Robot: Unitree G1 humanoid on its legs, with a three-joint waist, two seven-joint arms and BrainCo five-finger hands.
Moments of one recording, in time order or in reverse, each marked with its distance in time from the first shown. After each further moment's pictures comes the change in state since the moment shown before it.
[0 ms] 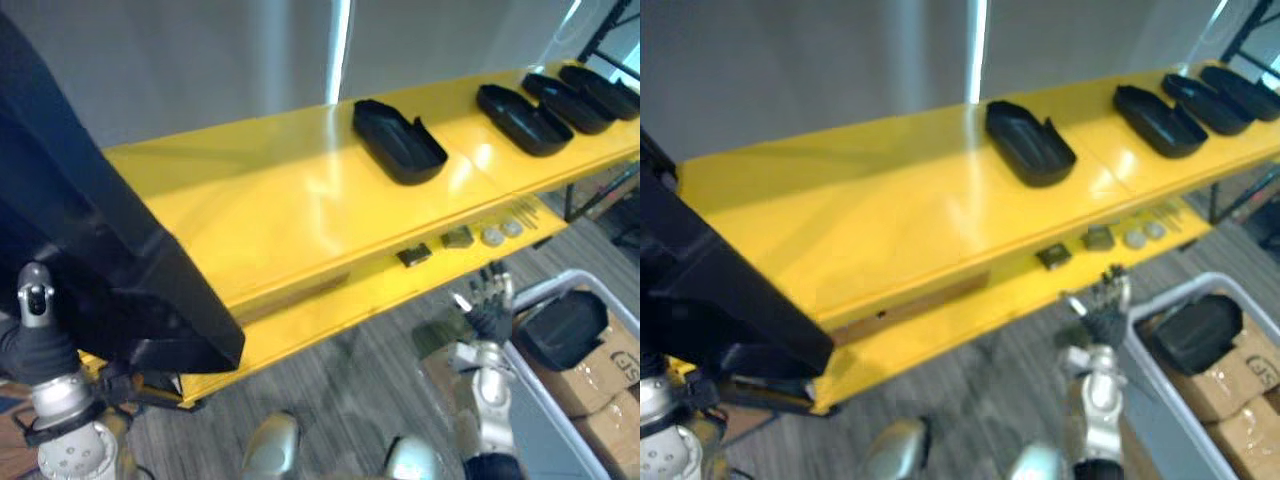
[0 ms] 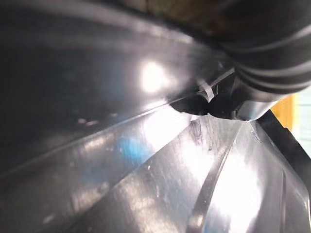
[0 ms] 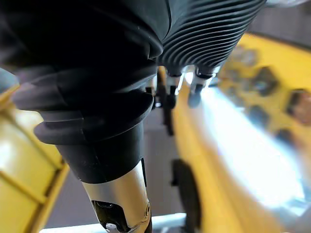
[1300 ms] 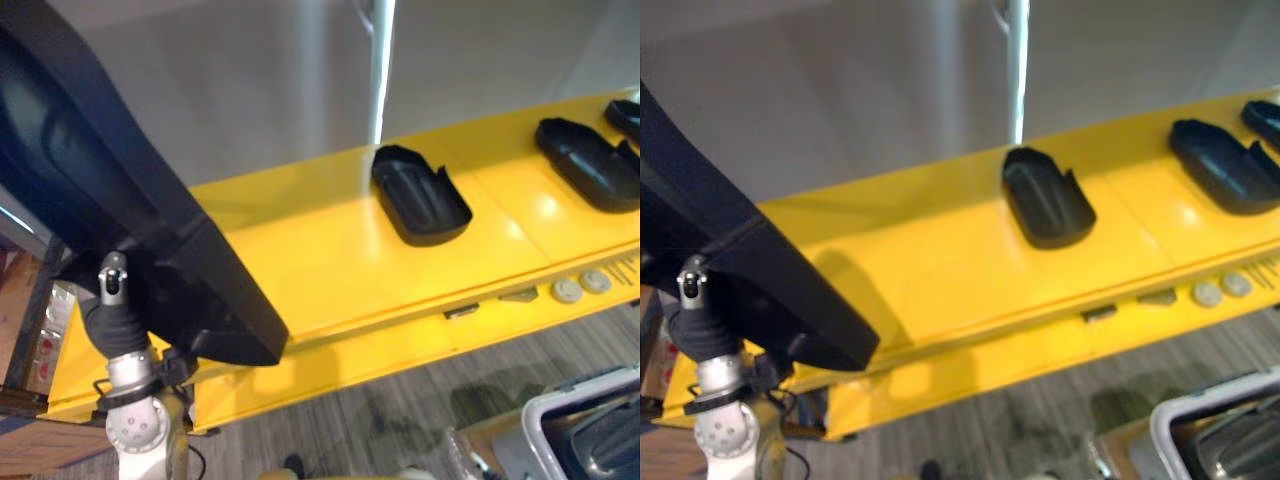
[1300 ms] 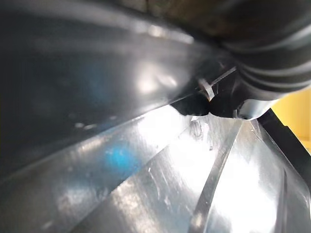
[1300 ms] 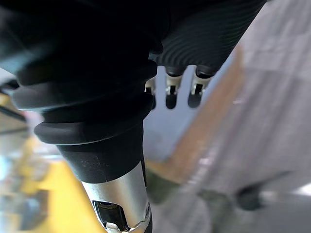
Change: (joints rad) left arm -0.014 -0.074 -0.230 0.079 -0.007 0.091 -0.073; right arm 0.282 0.101 -0.279 0.756 -0.109 0.354 -0.234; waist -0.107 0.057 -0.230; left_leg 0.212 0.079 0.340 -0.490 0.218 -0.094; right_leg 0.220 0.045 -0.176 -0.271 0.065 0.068
